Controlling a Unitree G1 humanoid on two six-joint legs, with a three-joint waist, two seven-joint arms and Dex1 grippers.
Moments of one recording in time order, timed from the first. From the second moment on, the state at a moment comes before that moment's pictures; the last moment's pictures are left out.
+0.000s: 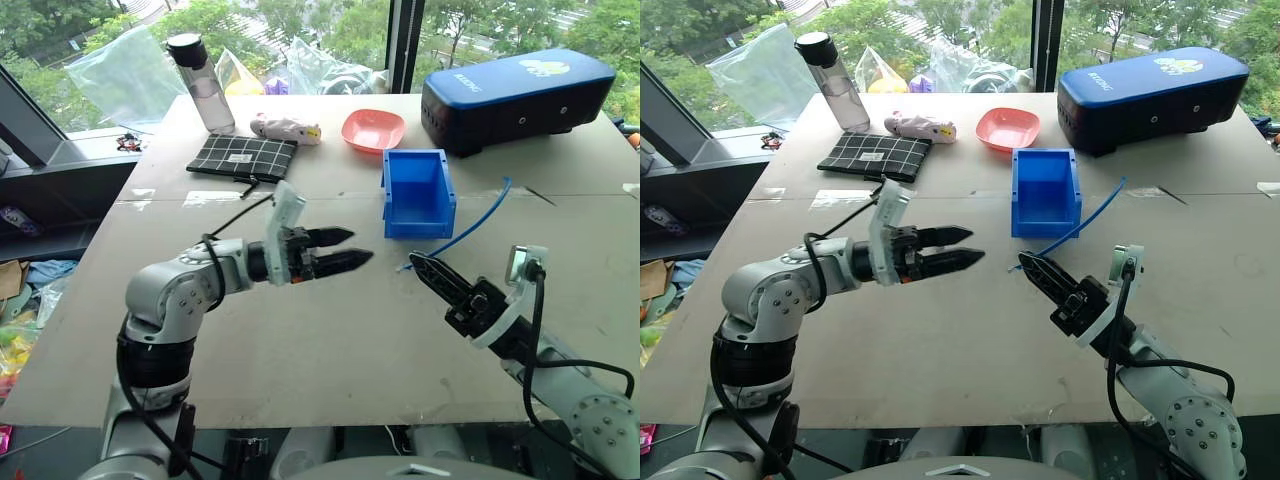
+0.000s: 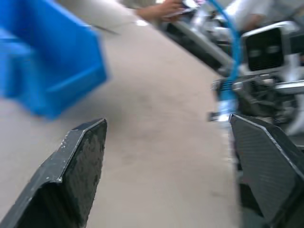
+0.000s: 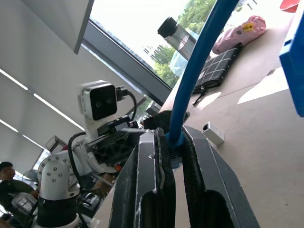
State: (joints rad) left arm -0.40 0.58 0.08 -0.27 -0.66 0.86 -0.79; right arm 0.13 -0.31 -0.10 -0.67 1.33 0.67 0.21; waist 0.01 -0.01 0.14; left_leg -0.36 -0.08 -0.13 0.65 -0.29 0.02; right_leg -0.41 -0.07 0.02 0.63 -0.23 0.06
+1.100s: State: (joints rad) left arm -0.64 0.51 -0.13 0.67 -0.12 -0.11 -1.02; right arm 0.11 -0.36 -0.09 -0.63 1.22 0.65 0.26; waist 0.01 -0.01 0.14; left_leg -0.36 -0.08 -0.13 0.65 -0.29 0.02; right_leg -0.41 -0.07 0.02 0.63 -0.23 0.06
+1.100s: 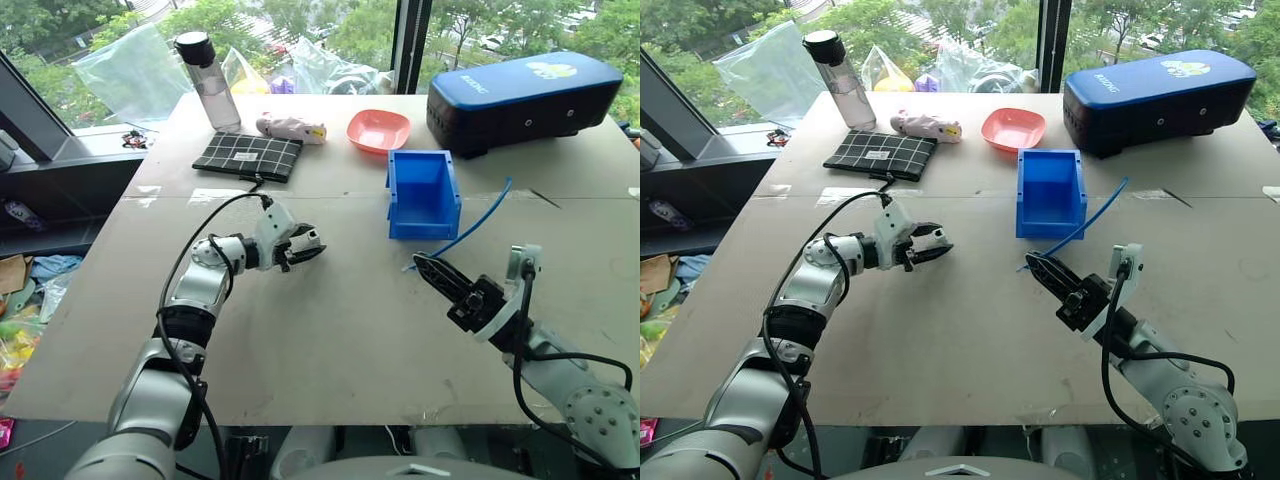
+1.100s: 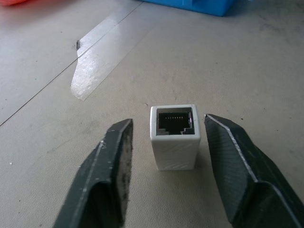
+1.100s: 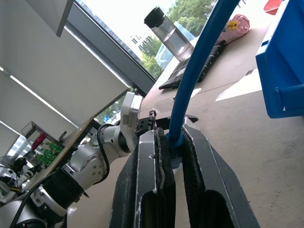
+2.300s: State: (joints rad) left arm -0.64 0.34 -0.40 0.40 -0.04 -0.01 -1.28; right arm -0.27 -0.58 0.23 -0.30 0.48 0.48 0.80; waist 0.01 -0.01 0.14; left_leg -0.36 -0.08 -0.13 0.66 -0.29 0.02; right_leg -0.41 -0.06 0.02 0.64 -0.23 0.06
